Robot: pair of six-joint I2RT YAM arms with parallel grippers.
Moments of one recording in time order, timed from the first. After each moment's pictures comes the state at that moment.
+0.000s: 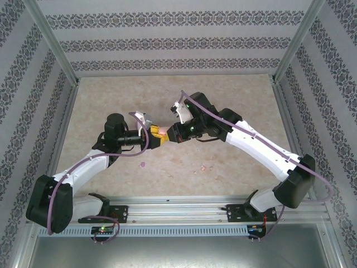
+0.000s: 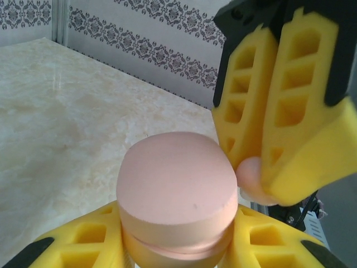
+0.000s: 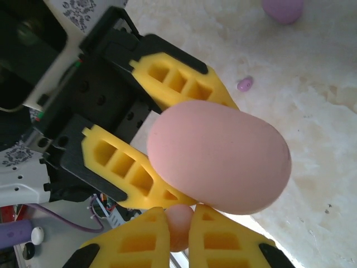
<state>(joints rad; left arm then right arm) -0.33 1.21 0.63 0.33 0.98 -0.09 0.76 1.47 1.43 -0.77 -0.47 0.47</state>
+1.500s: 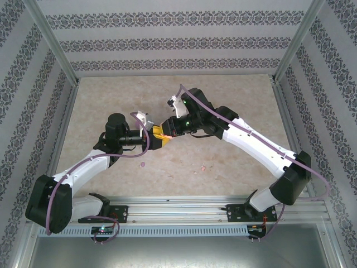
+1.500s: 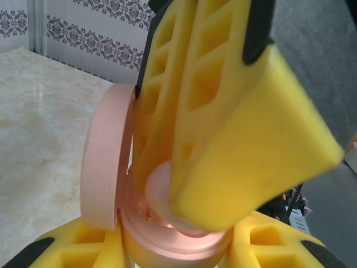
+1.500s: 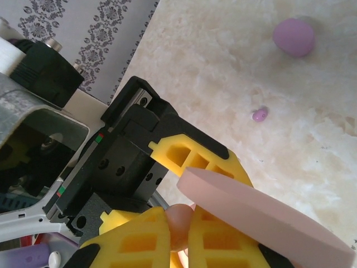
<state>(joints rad) -0.35 1.21 0.64 0.36 1.02 -0.11 0.77 1.52 1.46 -0.68 -0.47 0.55</state>
